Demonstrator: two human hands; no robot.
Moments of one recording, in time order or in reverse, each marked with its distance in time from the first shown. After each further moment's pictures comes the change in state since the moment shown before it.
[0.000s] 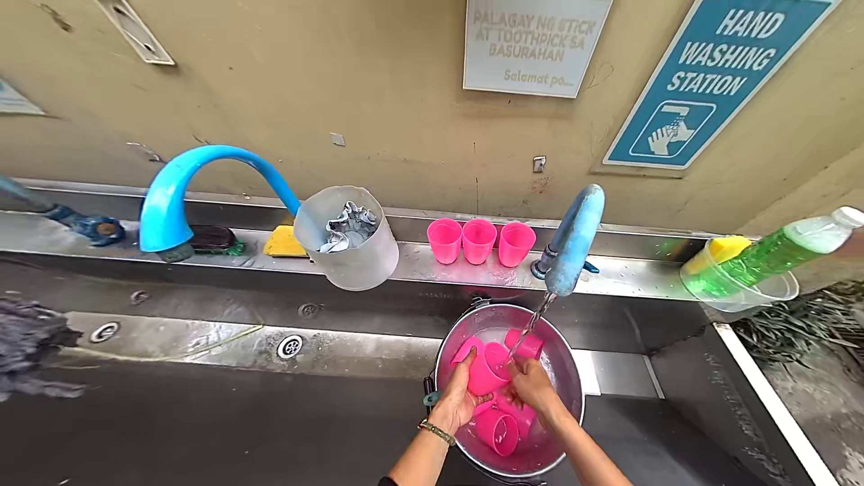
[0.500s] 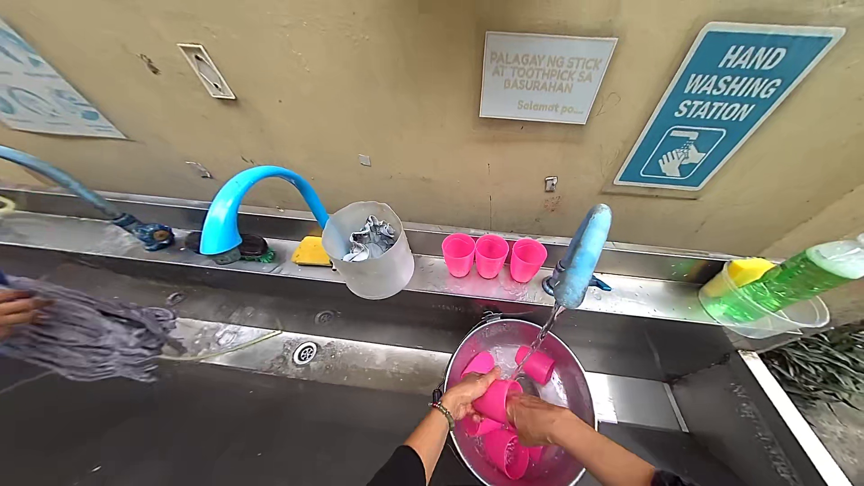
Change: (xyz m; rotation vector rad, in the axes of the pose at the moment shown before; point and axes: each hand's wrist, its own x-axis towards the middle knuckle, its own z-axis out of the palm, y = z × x) left_hand 0.034 0.012 -0.018 0.781 -0.087 0.041; right_hand 0.024 -0.002 0.002 -0.996 -0.786 -0.460
